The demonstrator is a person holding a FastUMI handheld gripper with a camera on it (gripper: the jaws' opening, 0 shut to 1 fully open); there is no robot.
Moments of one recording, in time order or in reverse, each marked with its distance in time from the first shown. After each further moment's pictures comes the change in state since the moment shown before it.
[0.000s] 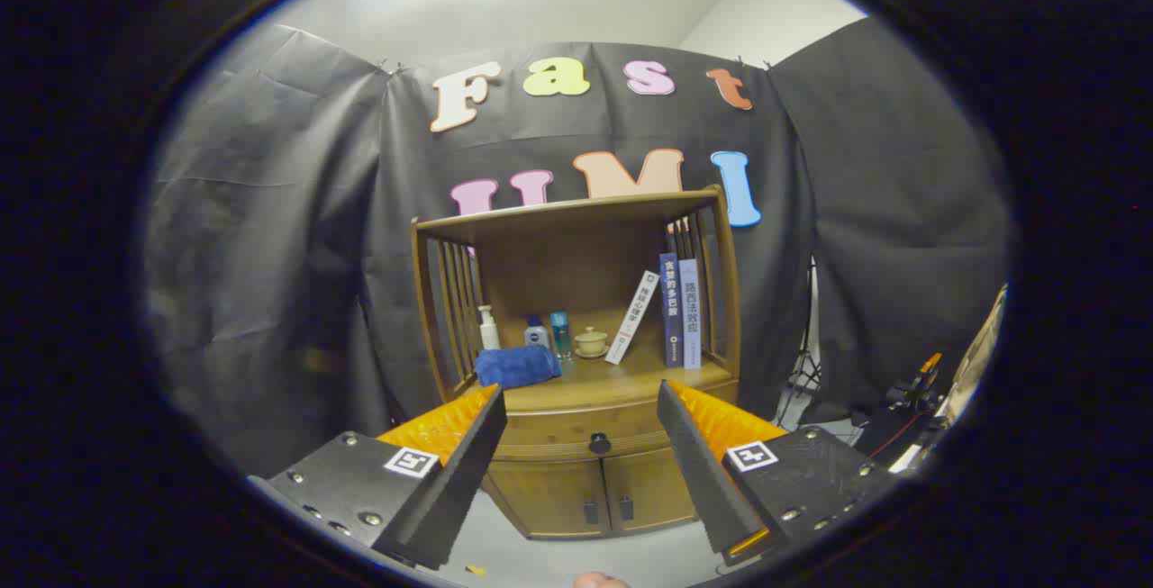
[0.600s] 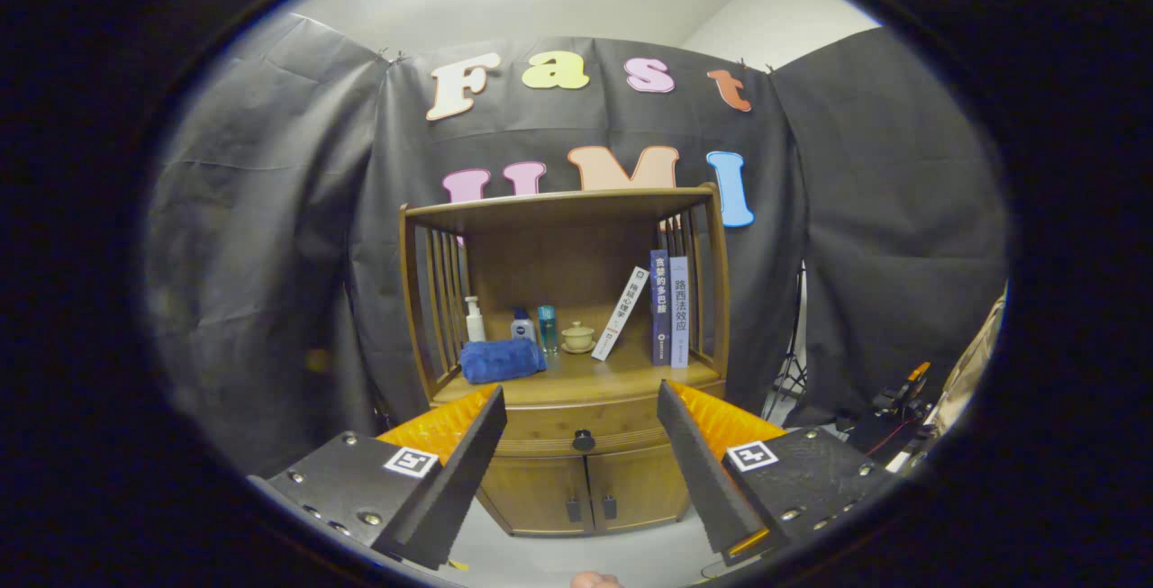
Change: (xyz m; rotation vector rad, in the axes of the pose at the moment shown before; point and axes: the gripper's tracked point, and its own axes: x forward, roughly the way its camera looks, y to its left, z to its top) arm 0.006 -0.001 -0.004 -0.031 0.008 -0.017
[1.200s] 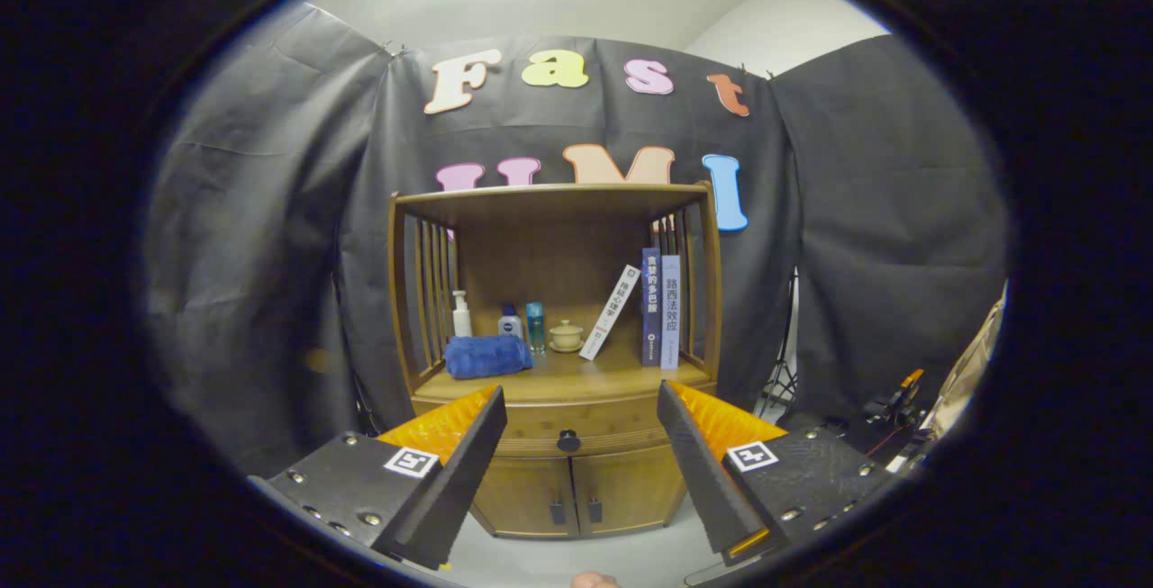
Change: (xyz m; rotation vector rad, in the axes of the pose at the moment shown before) arm 0.017 -0.015 -0.025 -0.035 -0.007 -0.029
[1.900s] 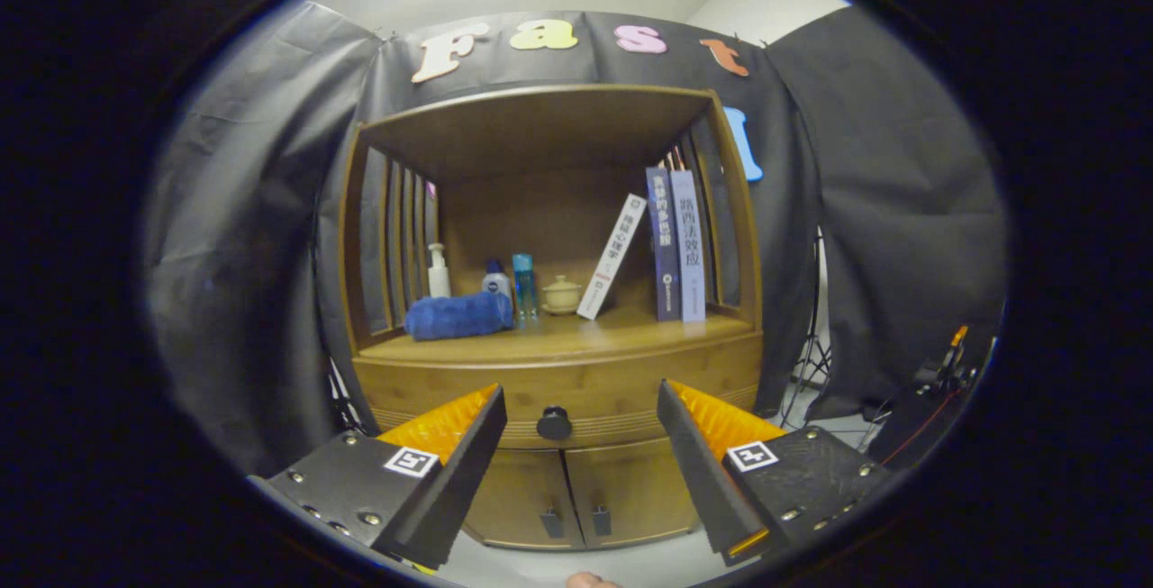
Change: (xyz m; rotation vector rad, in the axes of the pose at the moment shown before) arm 0.134 -0.015 -0.155 0.046 0.012 0.030
